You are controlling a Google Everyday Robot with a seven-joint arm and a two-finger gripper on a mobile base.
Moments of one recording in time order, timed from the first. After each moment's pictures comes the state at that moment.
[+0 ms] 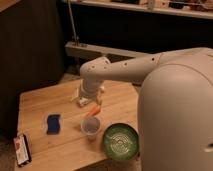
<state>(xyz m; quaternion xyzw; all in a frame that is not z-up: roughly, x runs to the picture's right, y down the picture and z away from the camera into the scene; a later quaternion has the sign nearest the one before) -0.117 0.064 0.760 -0.32 0.09 0.67 0.66</state>
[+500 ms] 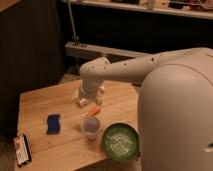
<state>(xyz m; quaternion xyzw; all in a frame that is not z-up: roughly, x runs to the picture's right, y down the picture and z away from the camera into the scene) -0.116 0.065 0.760 -0.32 0.09 0.68 0.66</state>
